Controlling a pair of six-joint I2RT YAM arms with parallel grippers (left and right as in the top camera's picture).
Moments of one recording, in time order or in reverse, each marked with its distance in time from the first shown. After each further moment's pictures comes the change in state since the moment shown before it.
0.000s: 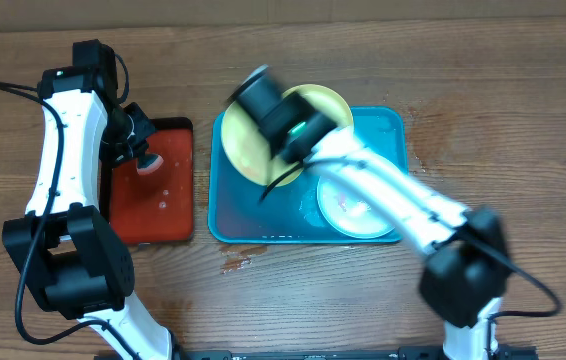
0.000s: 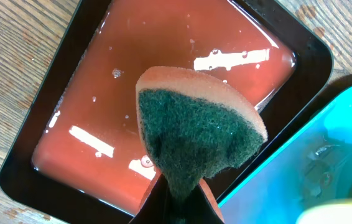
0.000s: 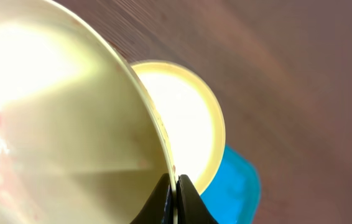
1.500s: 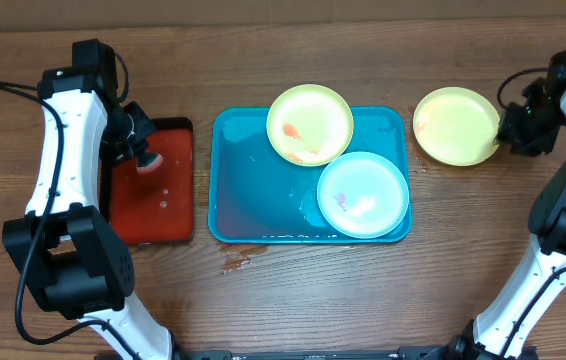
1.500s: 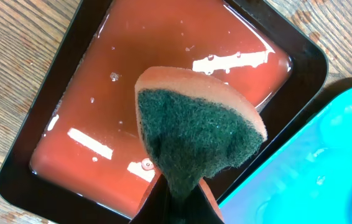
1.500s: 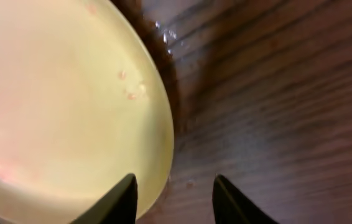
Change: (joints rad) left arm 0.000 0.000 0.000 0.012 0.000 0.000; right arm -1.070 0.257 0.091 -0.329 -0.554 0.148
